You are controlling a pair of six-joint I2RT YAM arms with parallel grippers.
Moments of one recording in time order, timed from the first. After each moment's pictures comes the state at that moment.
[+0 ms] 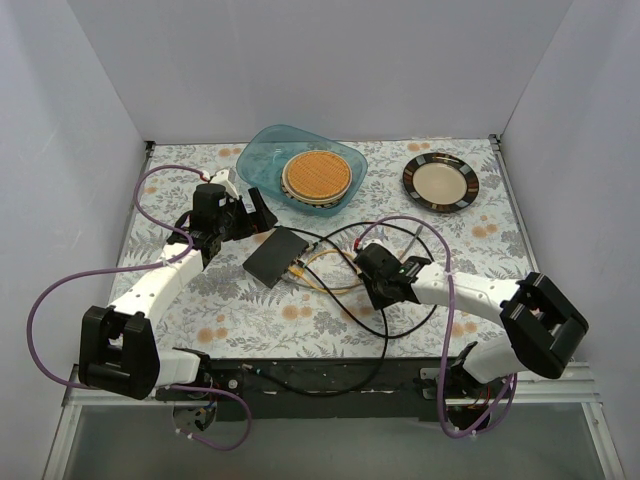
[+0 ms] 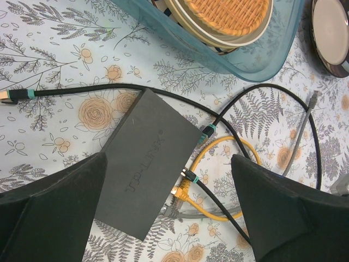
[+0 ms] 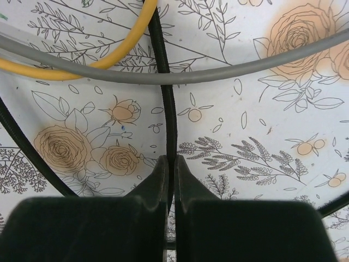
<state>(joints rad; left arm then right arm) -0.24 1.29 0.87 -0.16 0.17 -0.50 0.88 1.42 0.75 -0.49 0.20 0.39</state>
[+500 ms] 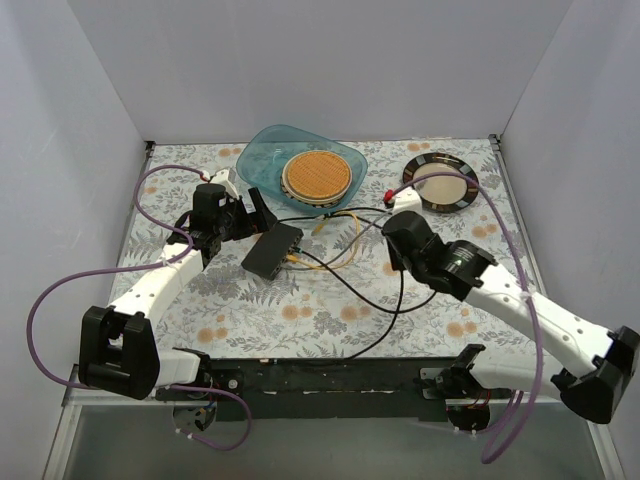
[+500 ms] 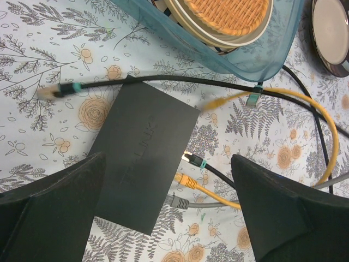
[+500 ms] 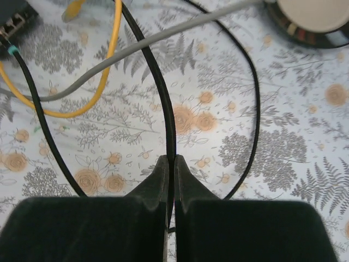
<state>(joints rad) -0.24 1.29 0.87 -0.16 0.17 -0.50 0.88 1.13 1.04 -0.74 0.48 0.35</state>
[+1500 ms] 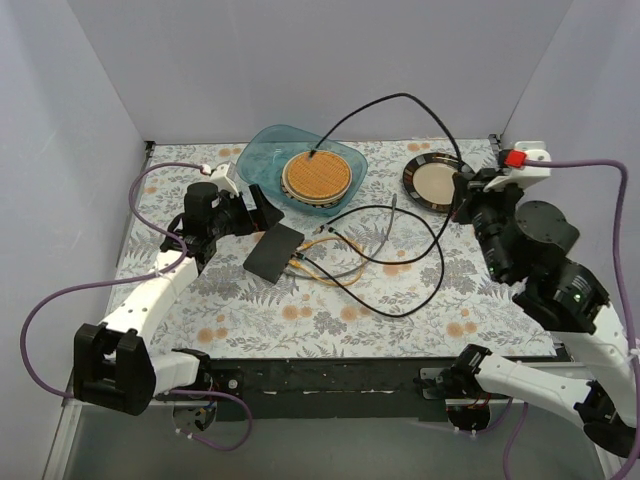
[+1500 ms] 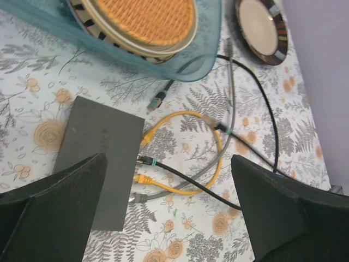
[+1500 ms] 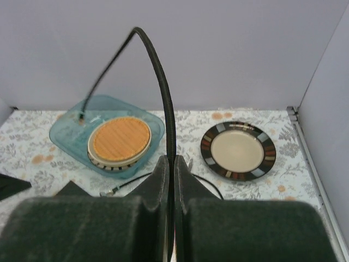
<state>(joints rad) -0.24 1.22 0.86 -0.10 0.32 -0.48 0.88 0.82 1.37 -0.49 0.75 0.07</state>
